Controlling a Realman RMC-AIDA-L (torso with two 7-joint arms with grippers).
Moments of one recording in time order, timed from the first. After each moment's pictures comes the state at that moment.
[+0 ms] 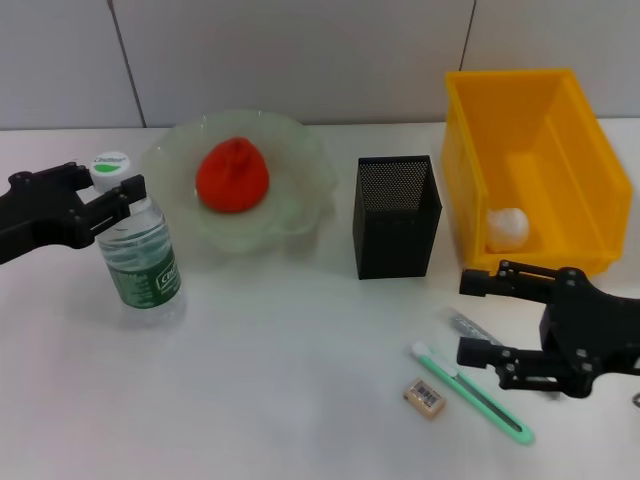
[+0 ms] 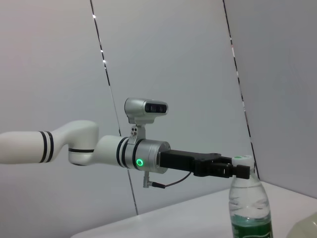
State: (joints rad) left arm -0.22 -2.07 0.99 1.06 1.60 1.23 -1.55; right arm 0.43 2.08 -0.64 -0.66 -1.88 -1.89 1.22
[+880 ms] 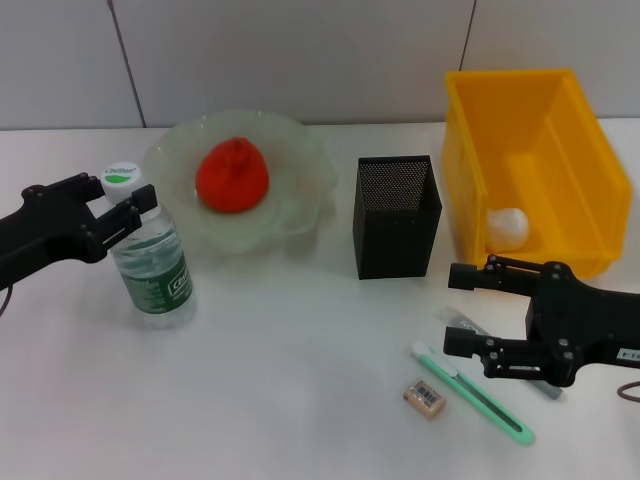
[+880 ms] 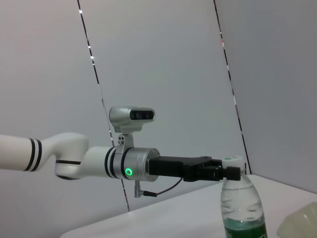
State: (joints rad) left arm -0.27 -2.07 0.94 0.85 1.50 1.27 -1.34; right arm 0.46 2.08 -0.64 -0.62 -1.89 -1.84 1.22
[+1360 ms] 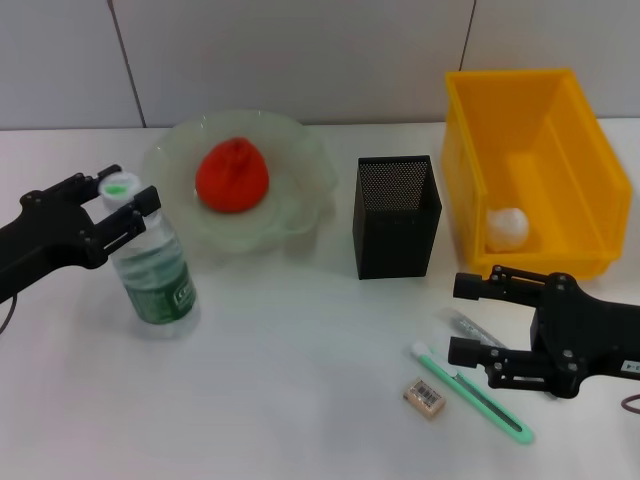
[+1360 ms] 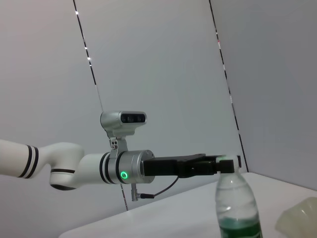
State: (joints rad) left arm -0.26 -2.07 0.94 0.74 1.39 1.31 -1.21; right arm 0.44 2.08 -0.64 -0.62 -1.89 -1.84 1.21
